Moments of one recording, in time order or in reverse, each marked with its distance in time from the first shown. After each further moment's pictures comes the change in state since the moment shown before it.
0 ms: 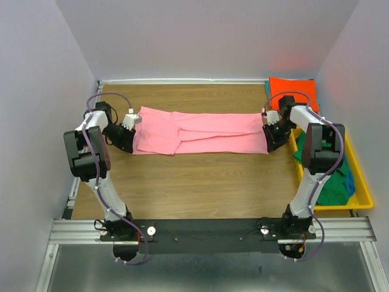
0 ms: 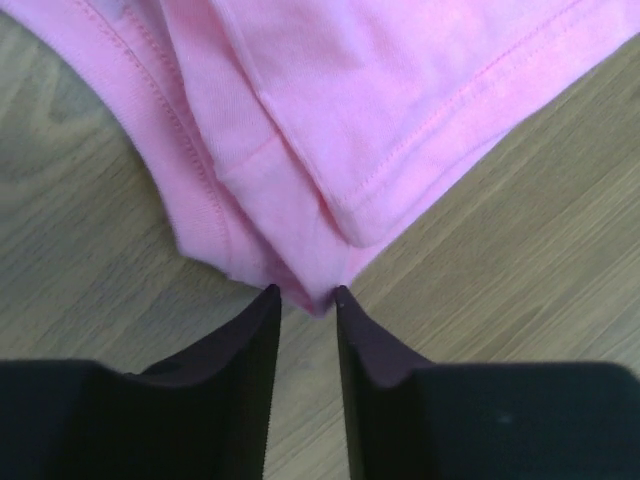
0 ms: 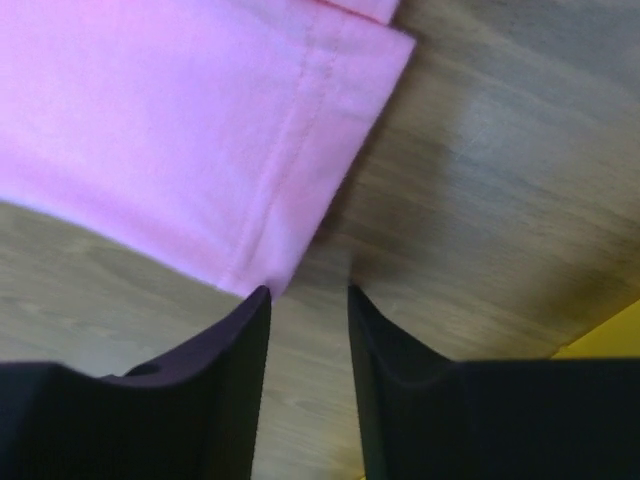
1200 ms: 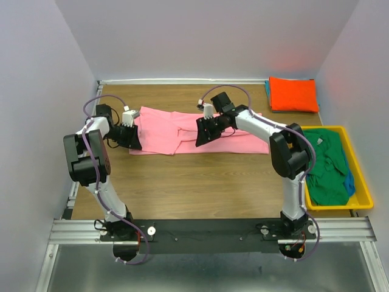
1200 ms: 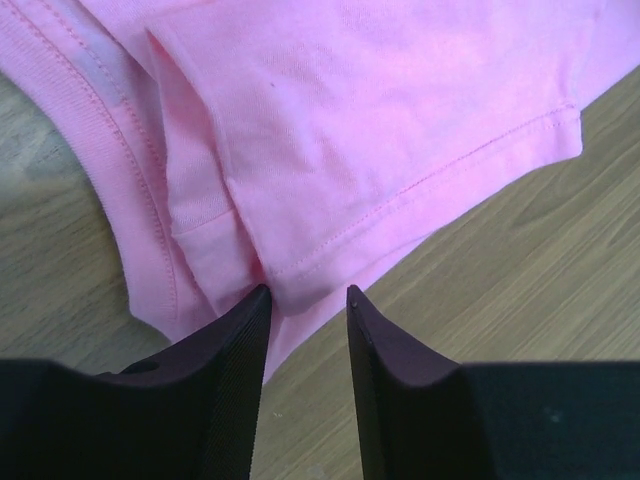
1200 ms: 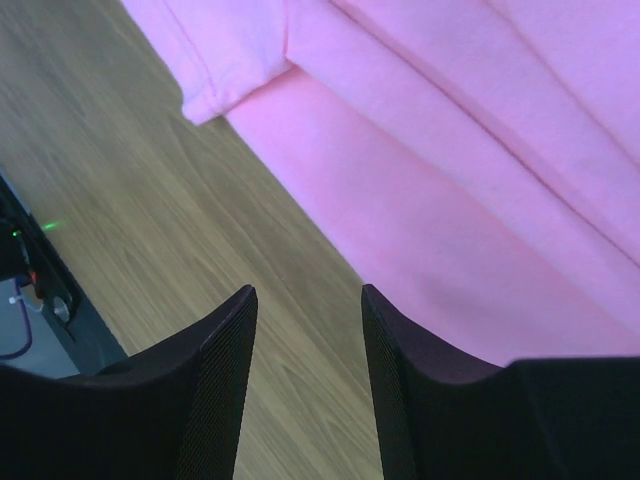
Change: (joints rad) left arm -0.008 -0.076 -0.135 0.229 0.179 -0.317; right arm 0.588 0.075 0.172 0.369 -0.377 0.529
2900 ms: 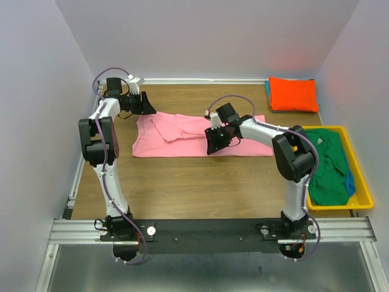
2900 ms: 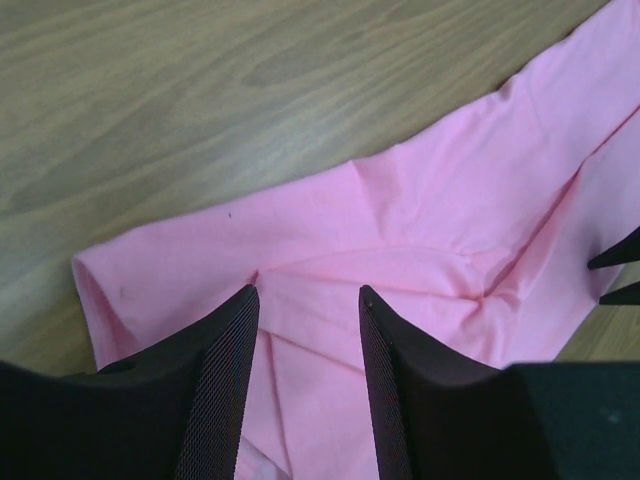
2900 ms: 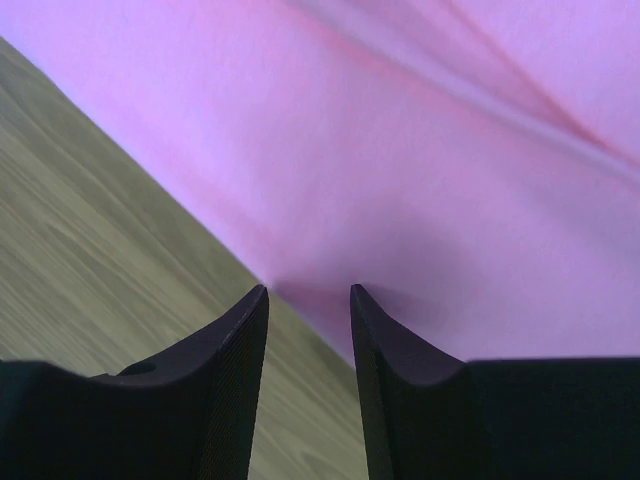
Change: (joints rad) left arm -0.103 0.336 0.505 0.288 0.175 -0.413; right arm -0.012 -0.052 -0.211 0.092 0.187 -0.064
